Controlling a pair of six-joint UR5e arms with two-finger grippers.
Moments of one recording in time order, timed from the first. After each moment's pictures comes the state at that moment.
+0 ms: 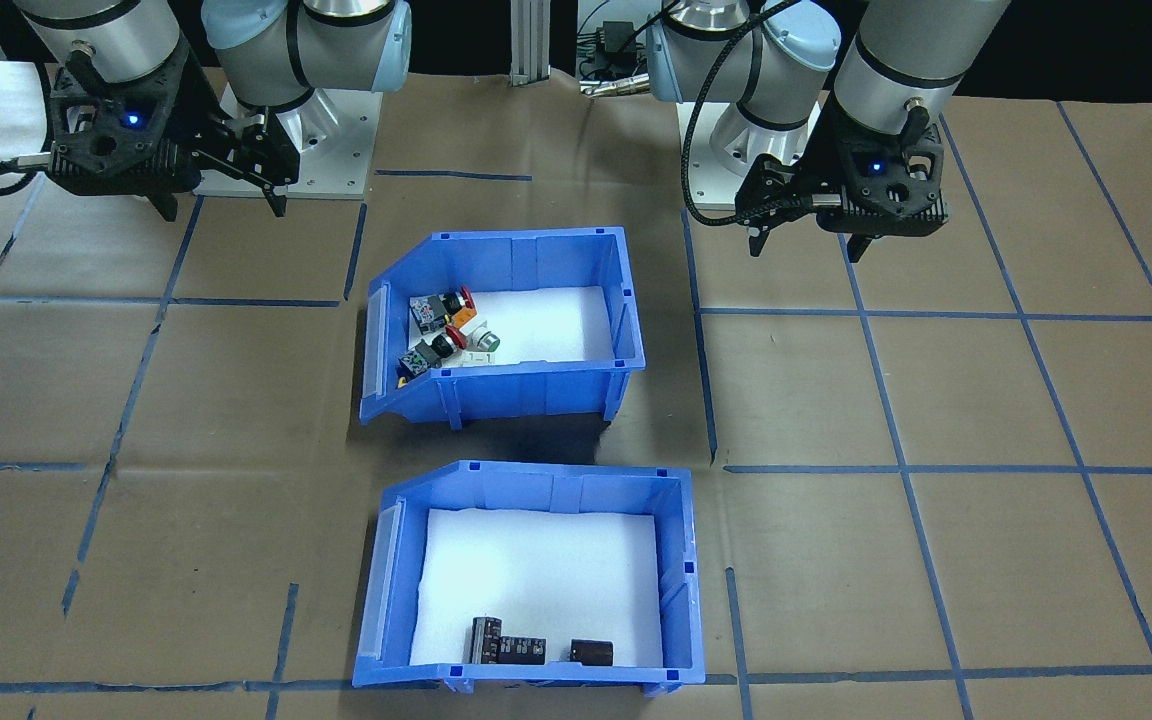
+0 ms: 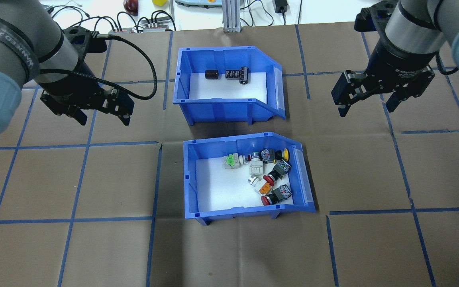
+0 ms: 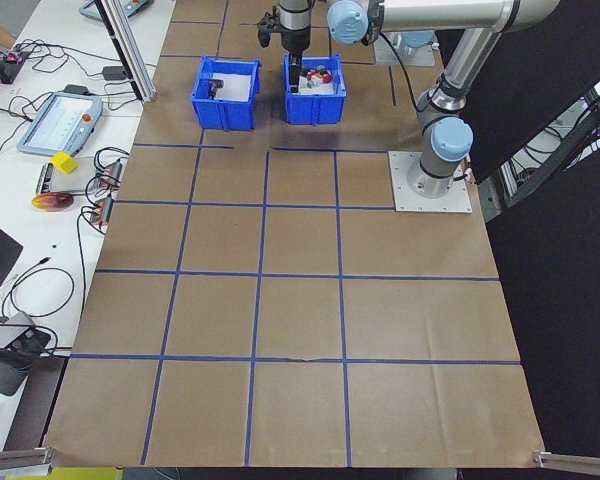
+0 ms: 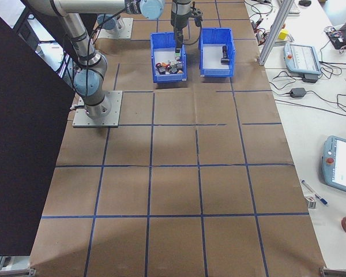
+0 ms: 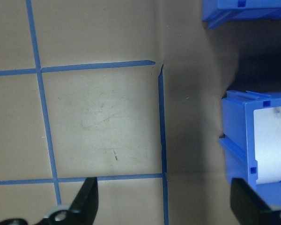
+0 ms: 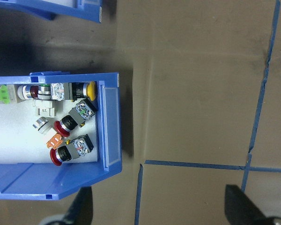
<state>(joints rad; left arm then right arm) -1.53 -1.49 -1.71 -1.52 1.57 0.09 1.54 -1.65 1.63 -1.48 -1.56 -0.11</state>
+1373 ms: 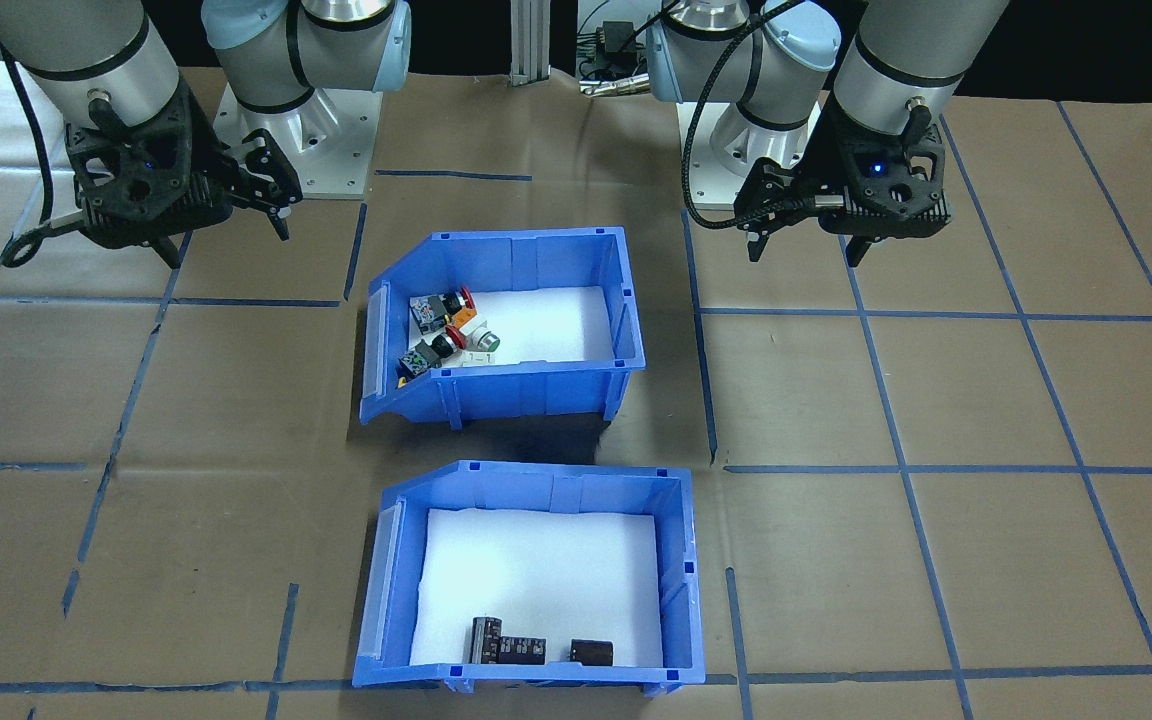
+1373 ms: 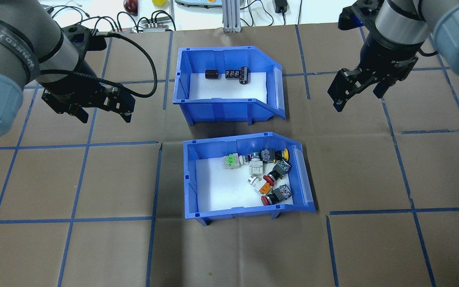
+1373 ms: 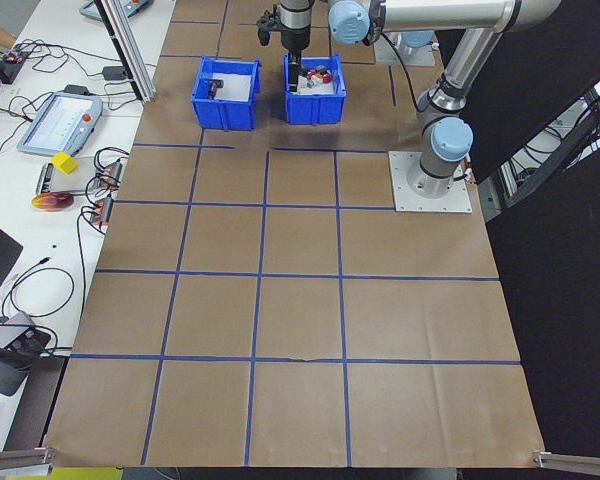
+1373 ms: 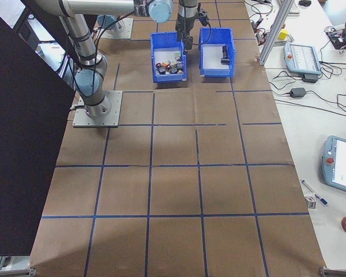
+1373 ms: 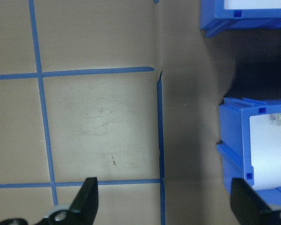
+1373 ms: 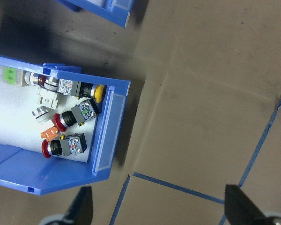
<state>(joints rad) -1.54 -1.50 -1.73 -1.47 1.57 0.07 1.54 -1.55 1.57 -1.52 -1.55 -0.42</state>
